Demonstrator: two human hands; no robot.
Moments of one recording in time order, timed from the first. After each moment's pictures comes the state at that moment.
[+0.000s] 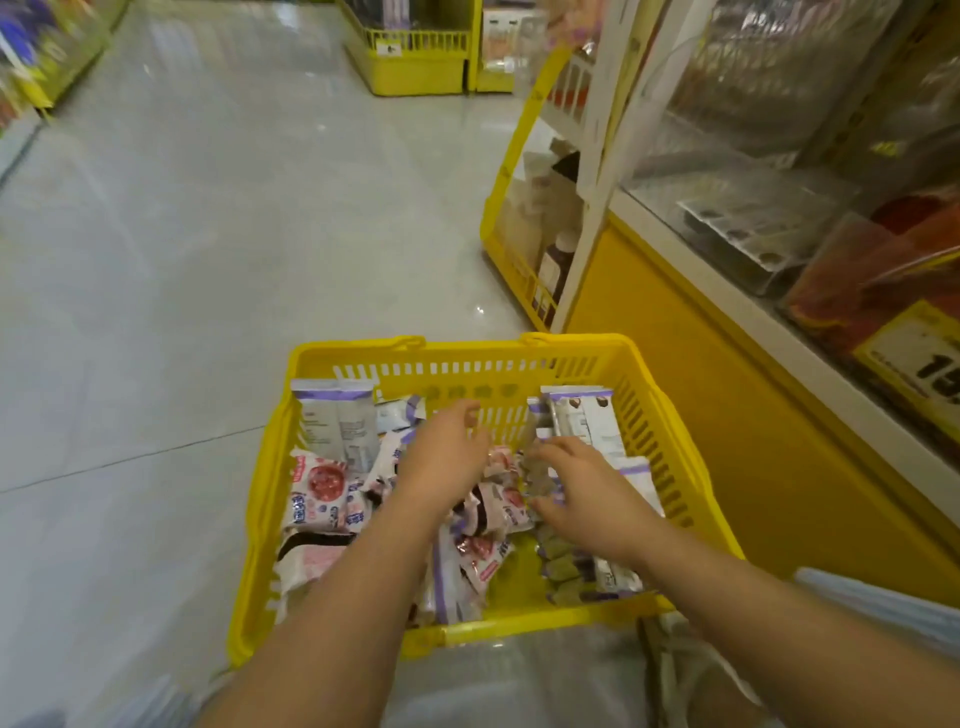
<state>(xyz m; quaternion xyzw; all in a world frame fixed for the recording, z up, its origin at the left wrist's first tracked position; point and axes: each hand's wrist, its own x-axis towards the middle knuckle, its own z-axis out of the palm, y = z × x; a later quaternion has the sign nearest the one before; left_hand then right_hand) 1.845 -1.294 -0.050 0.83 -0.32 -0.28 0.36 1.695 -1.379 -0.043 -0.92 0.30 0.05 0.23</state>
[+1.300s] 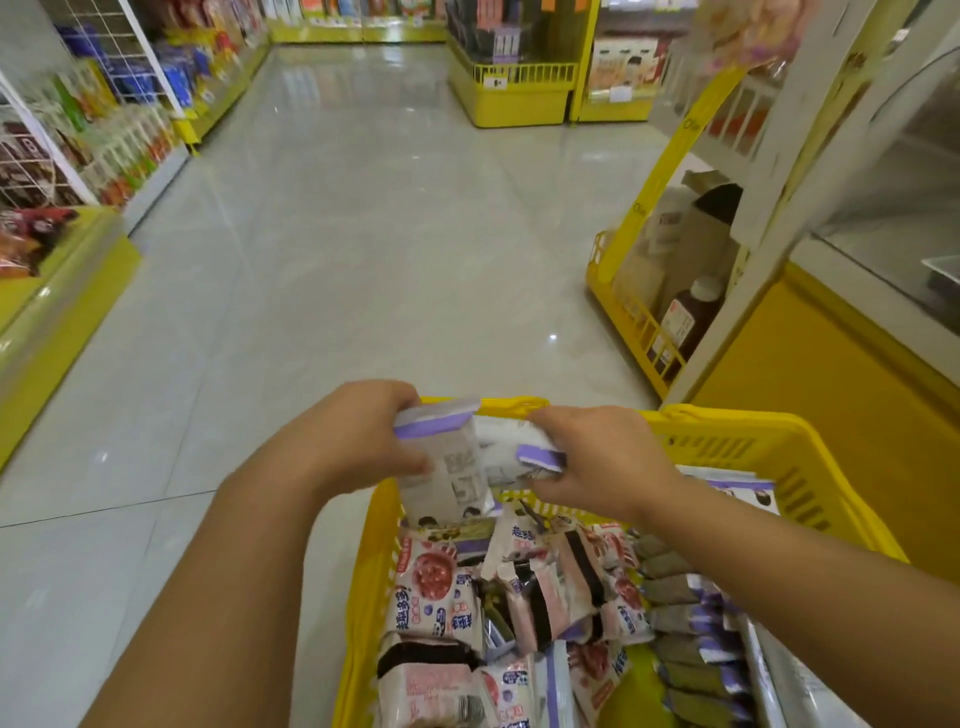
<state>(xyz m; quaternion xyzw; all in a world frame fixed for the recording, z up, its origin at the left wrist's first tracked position) 2.015 -1.217 0.021 0.89 -0.38 -0.18 0.15 1.867 -1.410 -0.045 -0.99 0.08 -0.09 0.01</state>
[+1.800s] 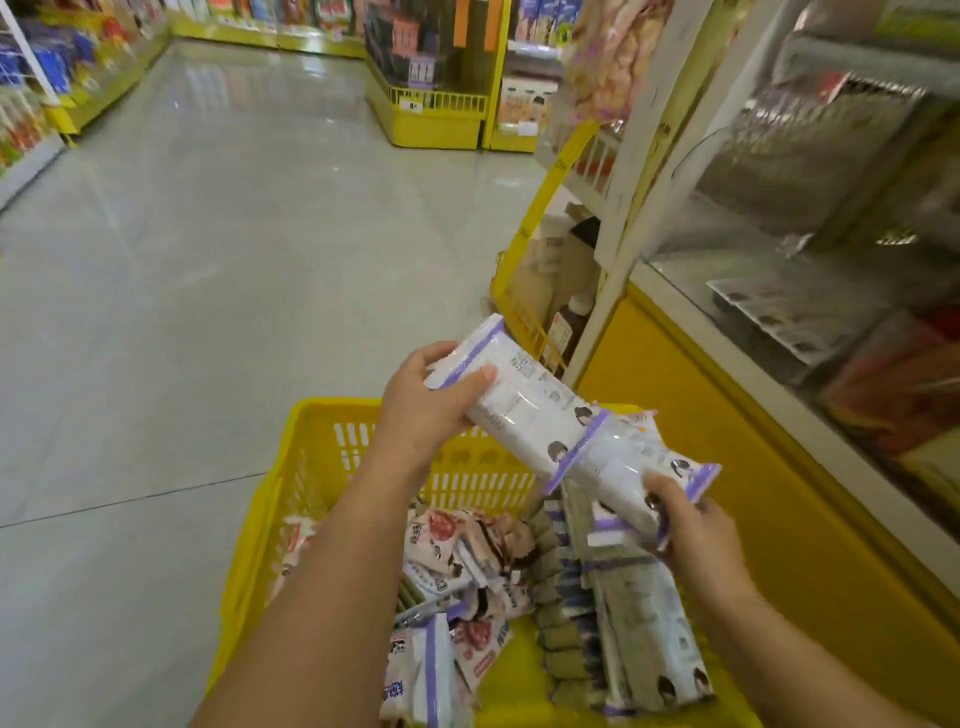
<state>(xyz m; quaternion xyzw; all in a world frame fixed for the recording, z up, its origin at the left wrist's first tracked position) 1.911 -1.320 0.006 0.62 -0.18 -0.31 0.70 1.684 -1.435 -0.040 -0.57 0.54 -0.31 0.53</state>
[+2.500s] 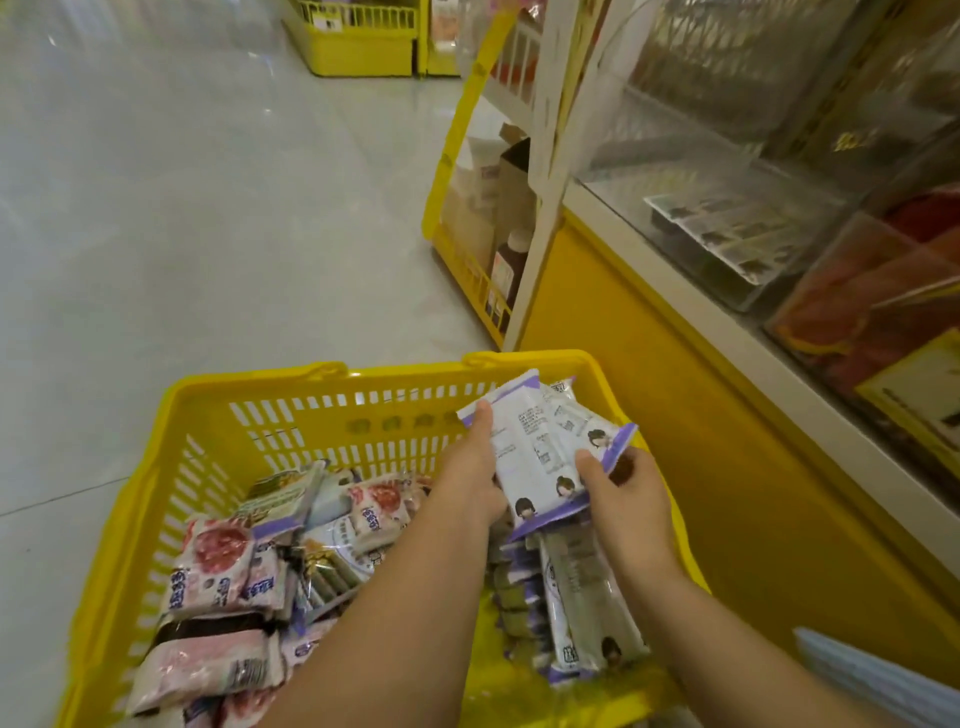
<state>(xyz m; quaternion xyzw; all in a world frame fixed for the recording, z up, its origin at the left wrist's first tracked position) 1.818 -1.425 -0.099 0.49 0.14 -0.58 0.64 1.684 -1.447 -0.079 -0.59 0.58 -0.32 0.46</state>
